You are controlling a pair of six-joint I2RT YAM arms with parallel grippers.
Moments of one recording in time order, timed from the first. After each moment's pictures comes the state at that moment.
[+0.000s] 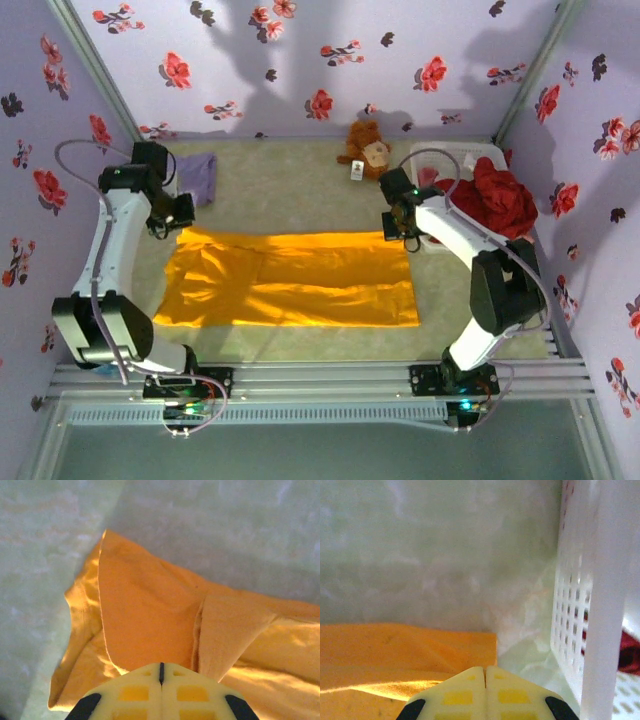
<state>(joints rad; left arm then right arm) -0.01 1.44 1.45 -1.28 0.03 -0.24 0.42 1.65 1.20 -0.83 0.24 0.32</state>
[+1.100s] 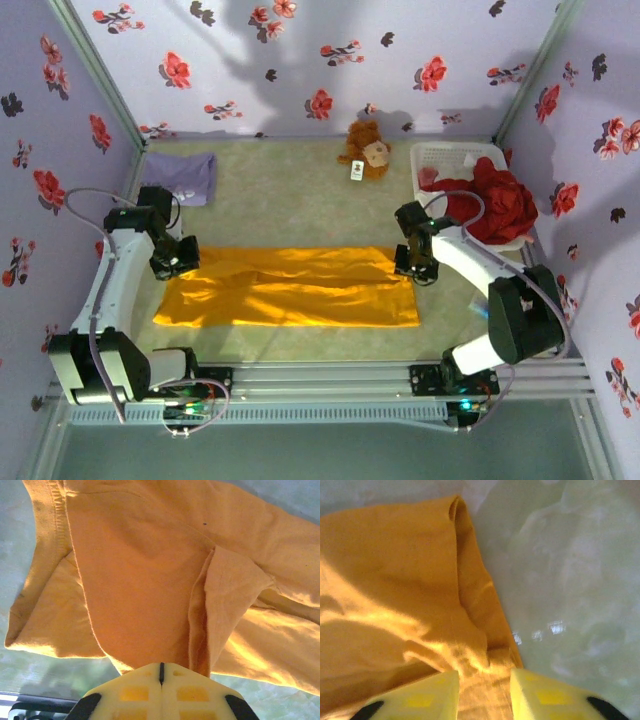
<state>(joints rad) 0.00 1.24 1.12 -1.29 0.12 -0.30 0.37 1.47 0.90 -0.84 0.01 0.63</state>
